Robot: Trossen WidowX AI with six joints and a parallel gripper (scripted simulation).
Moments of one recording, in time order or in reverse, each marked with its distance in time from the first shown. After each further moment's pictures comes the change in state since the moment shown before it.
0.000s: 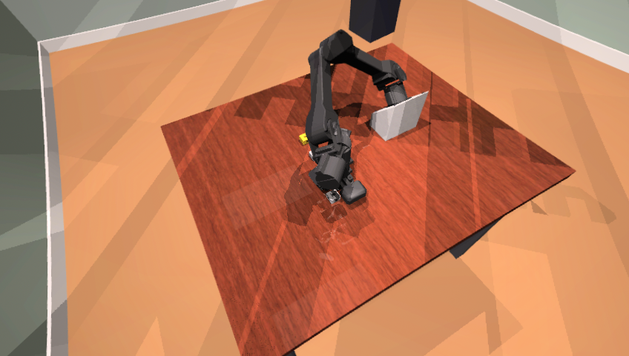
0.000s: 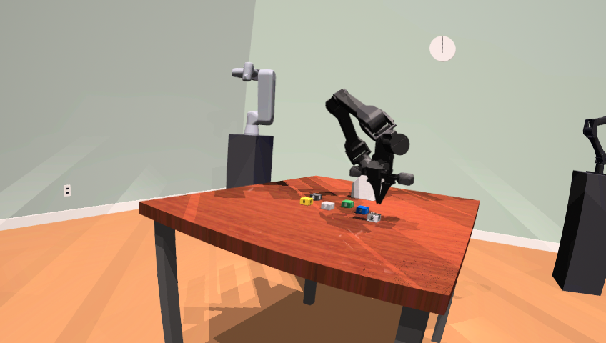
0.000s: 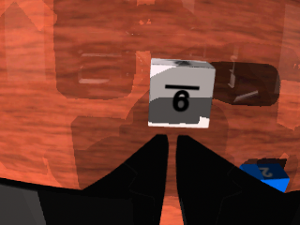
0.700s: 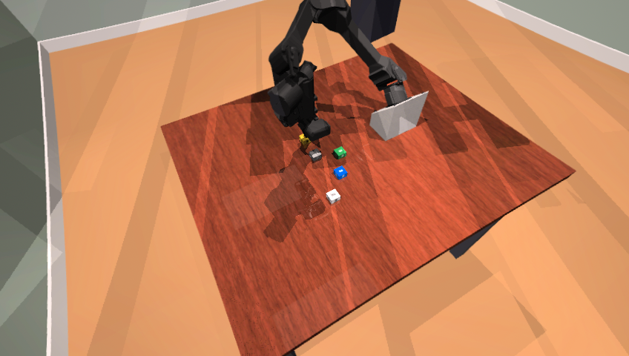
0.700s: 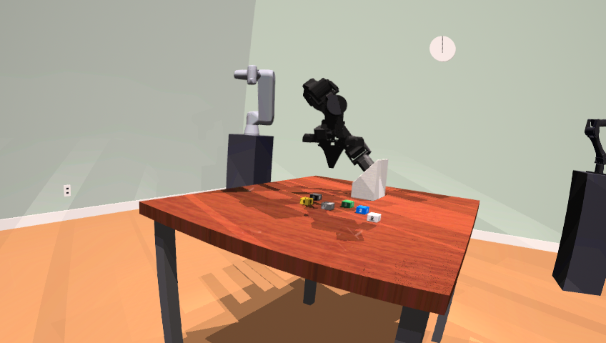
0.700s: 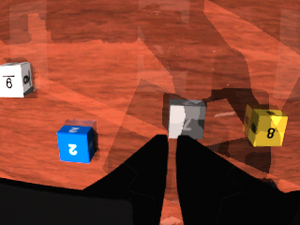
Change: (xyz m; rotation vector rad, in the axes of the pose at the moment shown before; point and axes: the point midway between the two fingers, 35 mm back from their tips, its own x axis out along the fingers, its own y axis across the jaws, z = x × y) arm -0.082 -0.163 0.007 0.018 -0.026 0.034
